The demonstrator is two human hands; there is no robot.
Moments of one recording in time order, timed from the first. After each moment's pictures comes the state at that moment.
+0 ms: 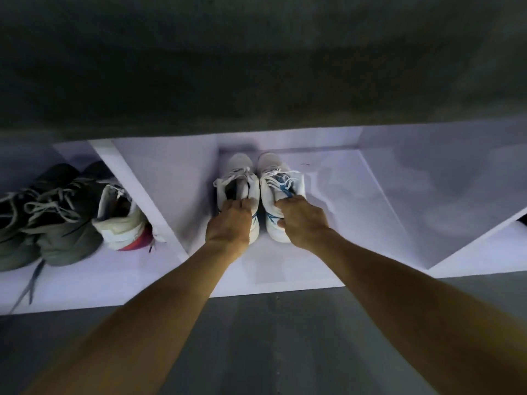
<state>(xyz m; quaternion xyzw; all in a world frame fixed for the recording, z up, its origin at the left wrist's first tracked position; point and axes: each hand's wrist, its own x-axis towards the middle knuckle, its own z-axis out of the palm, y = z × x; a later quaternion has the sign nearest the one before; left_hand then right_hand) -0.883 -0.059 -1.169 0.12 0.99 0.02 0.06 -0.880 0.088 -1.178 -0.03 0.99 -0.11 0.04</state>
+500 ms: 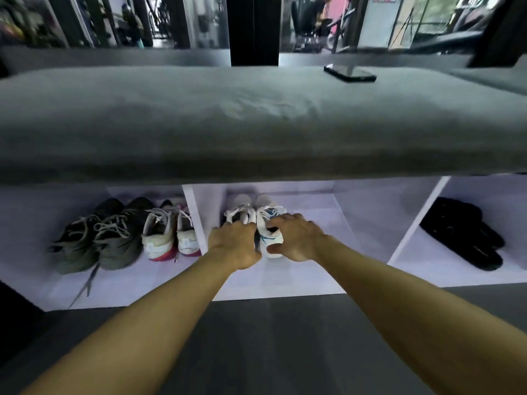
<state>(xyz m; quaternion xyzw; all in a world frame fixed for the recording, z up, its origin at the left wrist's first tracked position) -0.768 -0.061 -1.039 0.13 0.99 -0.01 0.05 -0.760 0.085 -1.027 -0.11 0.98 -0.12 0.09</state>
